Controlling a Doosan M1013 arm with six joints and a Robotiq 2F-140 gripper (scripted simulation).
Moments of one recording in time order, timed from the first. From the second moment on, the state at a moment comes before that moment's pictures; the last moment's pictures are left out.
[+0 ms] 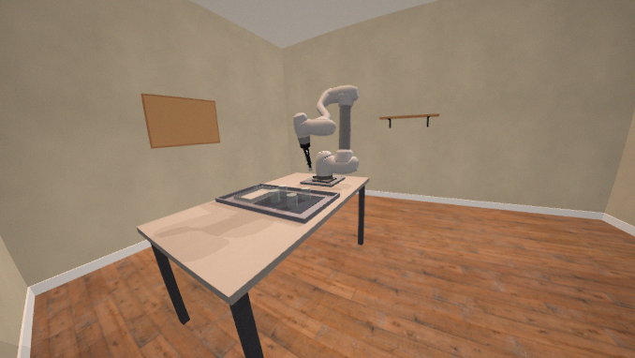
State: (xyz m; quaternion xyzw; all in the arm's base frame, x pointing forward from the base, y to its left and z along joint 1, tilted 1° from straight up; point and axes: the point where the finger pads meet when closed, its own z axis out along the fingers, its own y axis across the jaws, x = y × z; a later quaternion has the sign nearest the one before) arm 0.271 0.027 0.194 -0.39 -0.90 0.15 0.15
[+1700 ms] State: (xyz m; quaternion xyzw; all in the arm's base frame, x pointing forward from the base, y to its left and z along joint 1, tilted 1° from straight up) arm 0.486 0.038 0.213 -0.04 -1.00 0.03 0.03
